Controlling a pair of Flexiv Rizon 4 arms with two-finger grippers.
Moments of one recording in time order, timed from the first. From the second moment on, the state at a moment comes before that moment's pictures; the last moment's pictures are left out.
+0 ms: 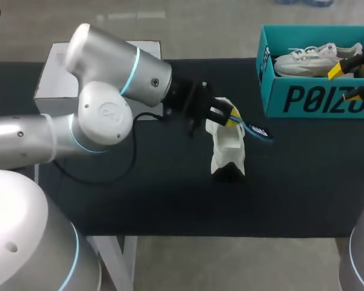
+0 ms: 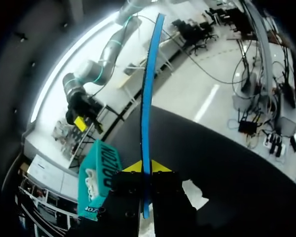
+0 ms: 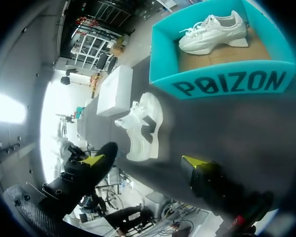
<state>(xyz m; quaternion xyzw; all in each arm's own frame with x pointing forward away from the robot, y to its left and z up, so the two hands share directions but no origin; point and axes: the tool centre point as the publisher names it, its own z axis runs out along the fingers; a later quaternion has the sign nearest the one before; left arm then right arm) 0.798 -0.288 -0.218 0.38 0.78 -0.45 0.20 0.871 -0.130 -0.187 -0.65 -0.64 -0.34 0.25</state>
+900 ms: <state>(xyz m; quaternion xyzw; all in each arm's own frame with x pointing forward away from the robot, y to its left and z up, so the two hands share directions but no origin) 0.823 -0.285 -0.288 0.46 0.75 -0.44 0.15 0.872 -0.129 -0.187 -0.65 -0.64 -0.34 0.25</state>
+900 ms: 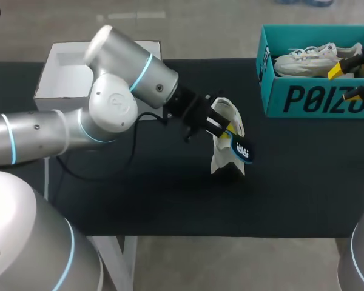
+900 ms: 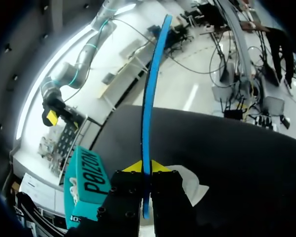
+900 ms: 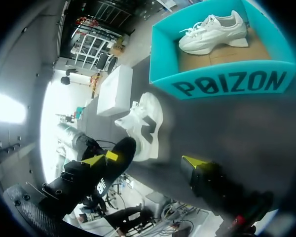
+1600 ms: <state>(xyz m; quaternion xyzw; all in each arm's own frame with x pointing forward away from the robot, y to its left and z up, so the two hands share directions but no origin) 0.857 -0.272 -0.329 0.42 0.79 -0.41 0.16 0.872 -0.129 -0.187 -0.65 -0.64 -0.34 0.25</state>
